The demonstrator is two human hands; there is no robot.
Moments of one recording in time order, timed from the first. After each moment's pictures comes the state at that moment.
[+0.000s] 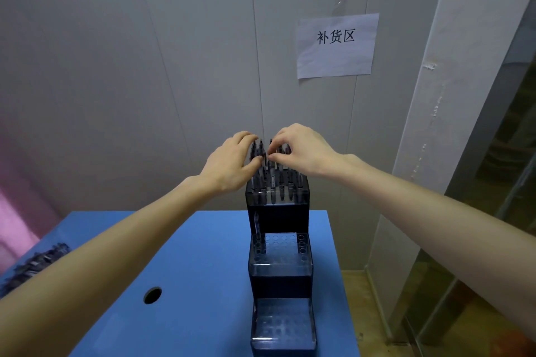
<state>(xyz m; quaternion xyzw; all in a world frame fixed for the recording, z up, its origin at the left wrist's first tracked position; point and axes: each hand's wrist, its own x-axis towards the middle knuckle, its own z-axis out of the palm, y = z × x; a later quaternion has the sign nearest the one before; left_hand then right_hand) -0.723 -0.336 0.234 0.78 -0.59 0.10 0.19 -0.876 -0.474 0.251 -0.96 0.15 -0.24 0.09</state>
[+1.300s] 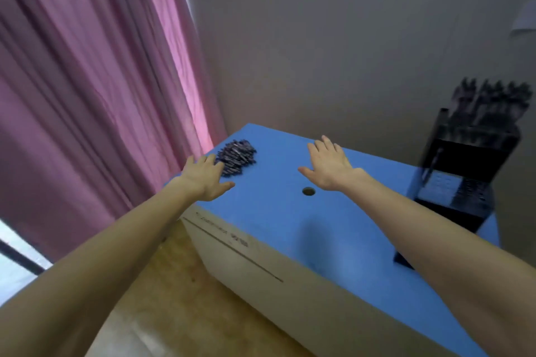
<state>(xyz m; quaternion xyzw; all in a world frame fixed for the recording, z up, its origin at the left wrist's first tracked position) -0.649 0.167 0.140 0.95 -0.25 -0.03 -0.18 -0.754 -0.119 0.133 -1.00 0.08 -0.02 -0.01</state>
